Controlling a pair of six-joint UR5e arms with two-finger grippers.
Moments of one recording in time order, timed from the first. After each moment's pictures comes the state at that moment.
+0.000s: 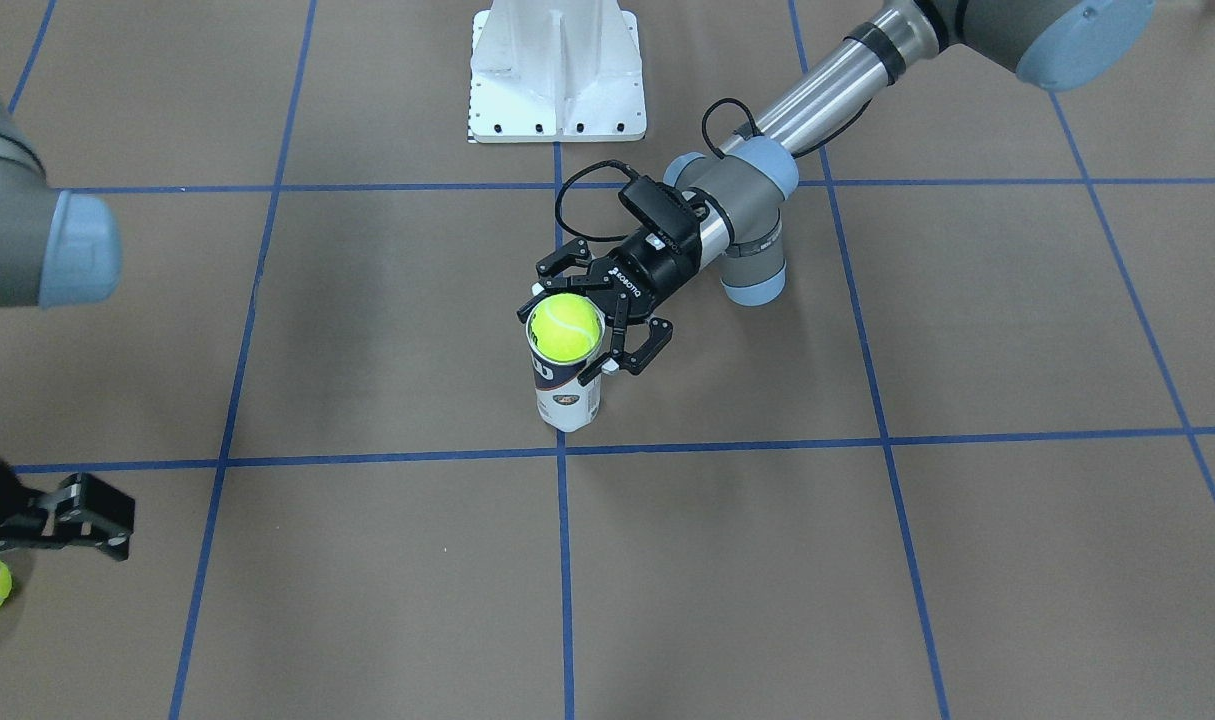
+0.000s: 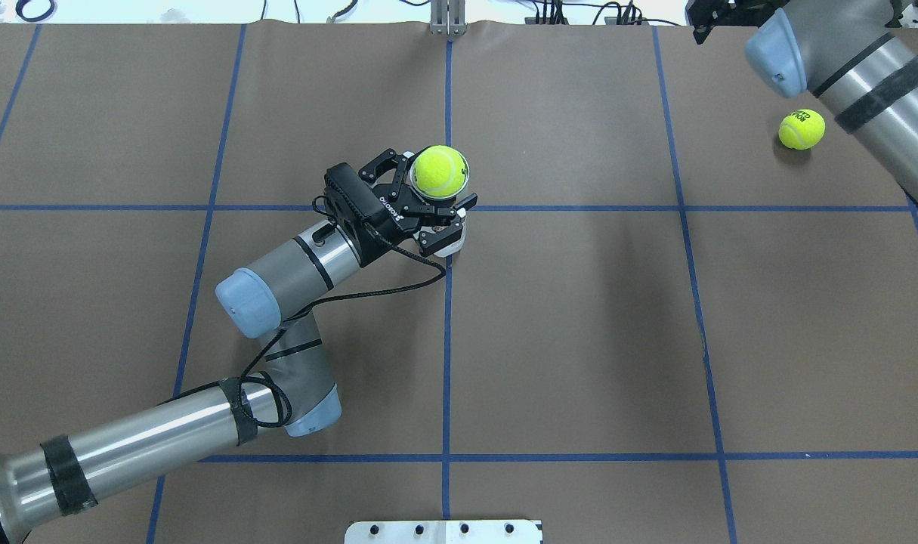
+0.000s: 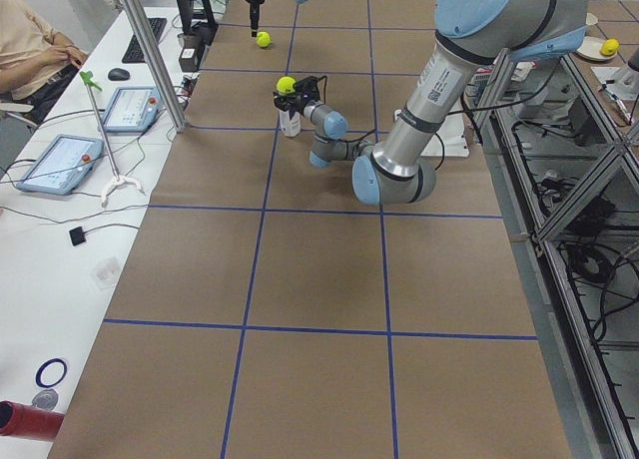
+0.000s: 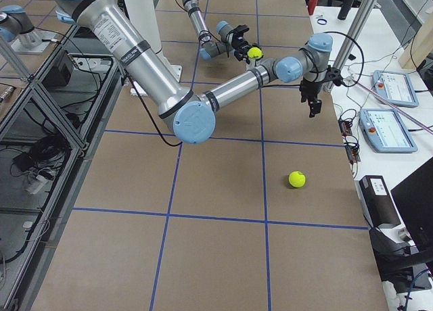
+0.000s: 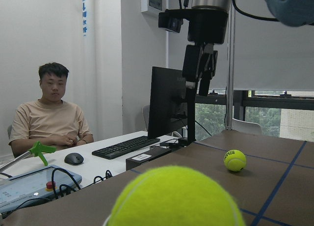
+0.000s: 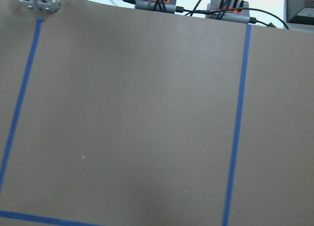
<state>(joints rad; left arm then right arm) -0.46 -2.34 -1.02 -3.46 -1.26 -0.35 1.20 -0.86 1.24 -1.45 2.17 0.35</state>
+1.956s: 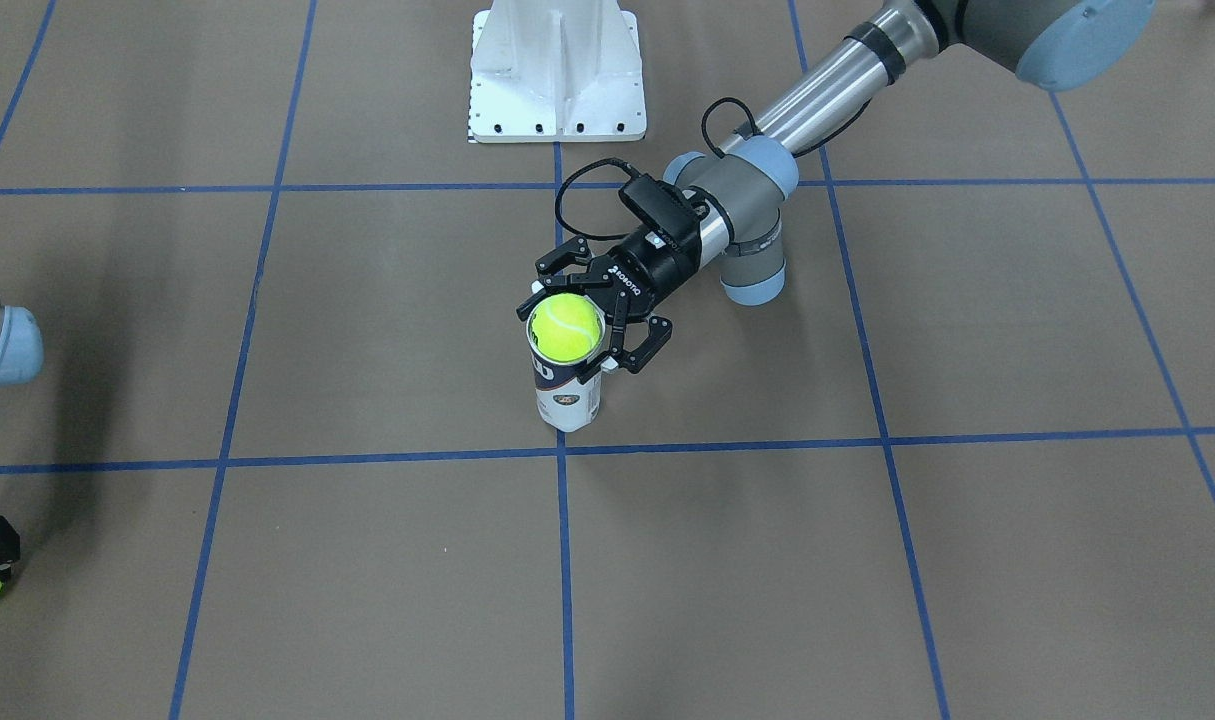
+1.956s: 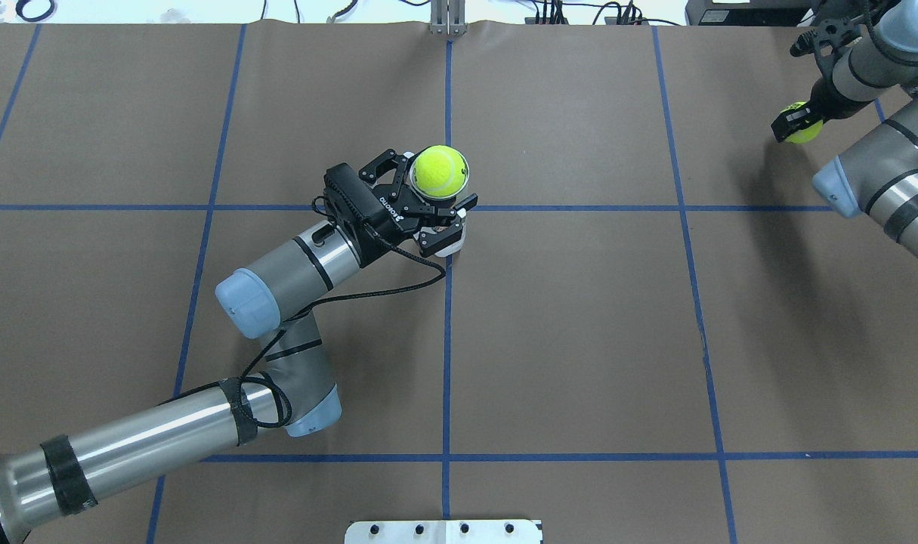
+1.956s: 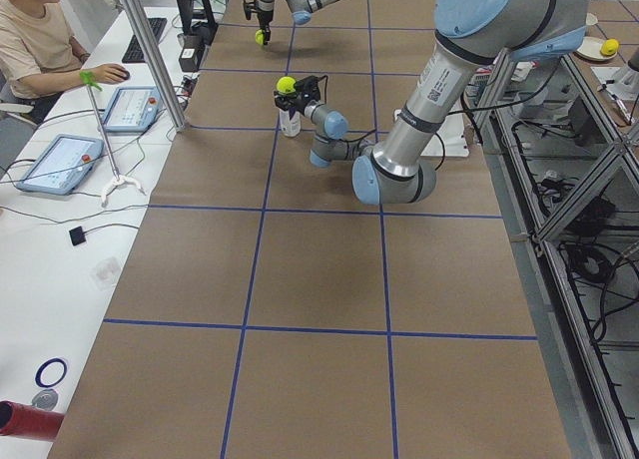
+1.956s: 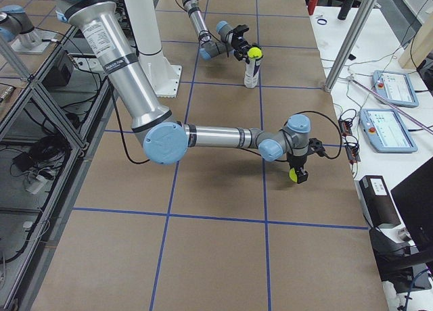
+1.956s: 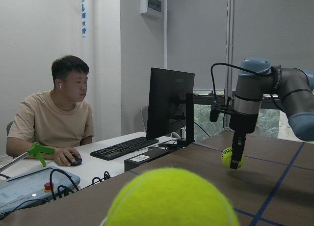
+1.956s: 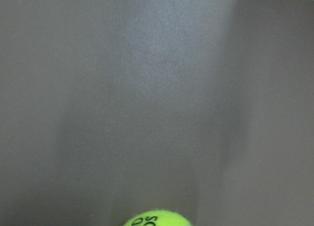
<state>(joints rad) -0.46 -2.34 -1.02 -3.46 -1.26 -0.35 1.15 -1.08 1.06 -1.02 2.04 0.36</state>
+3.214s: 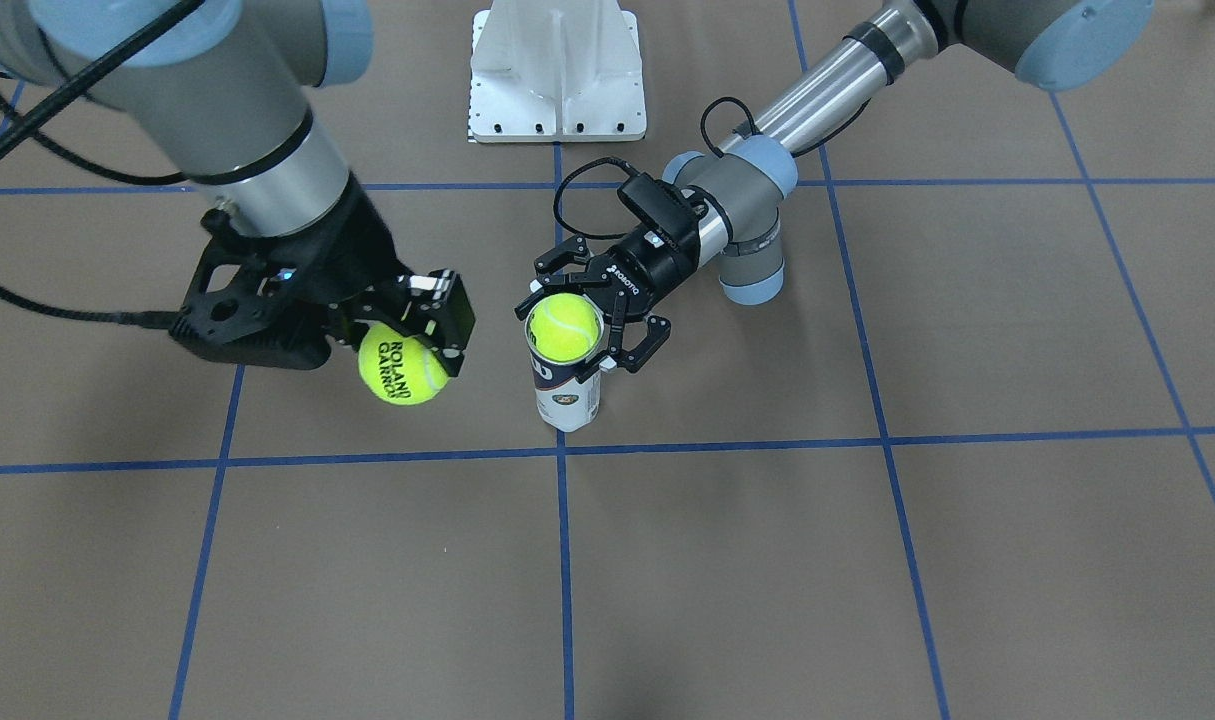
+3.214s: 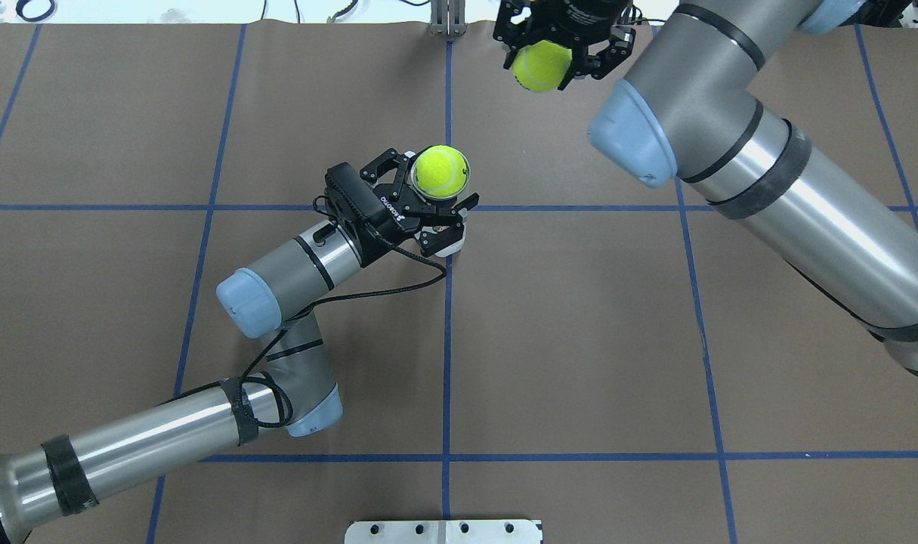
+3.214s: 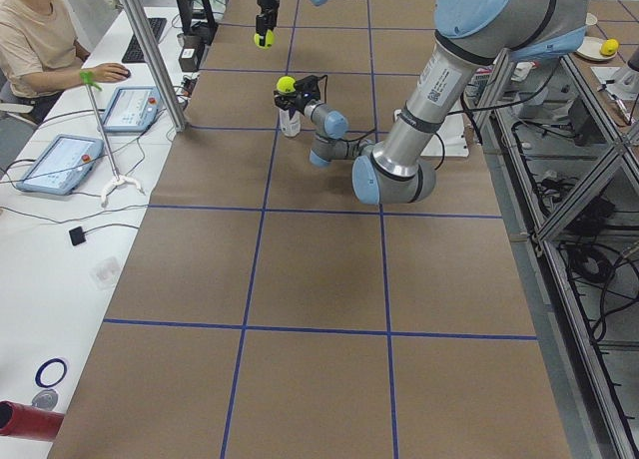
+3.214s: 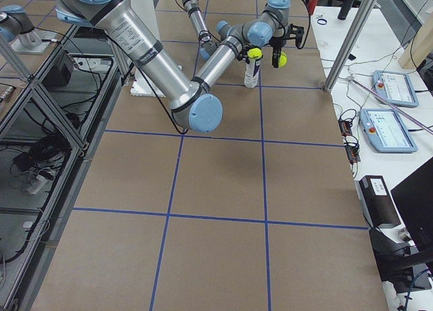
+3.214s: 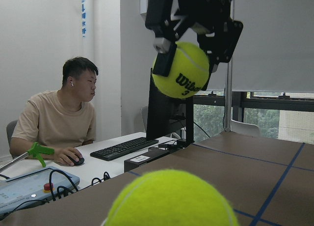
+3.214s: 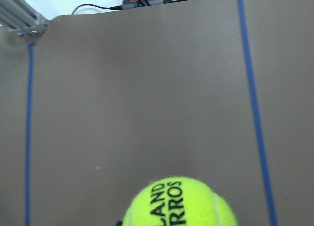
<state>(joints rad) -0.46 -2.34 -1.02 -3.46 -1.26 -0.35 0.91 -0.66 1.66 -1.73 2.14 1.27</state>
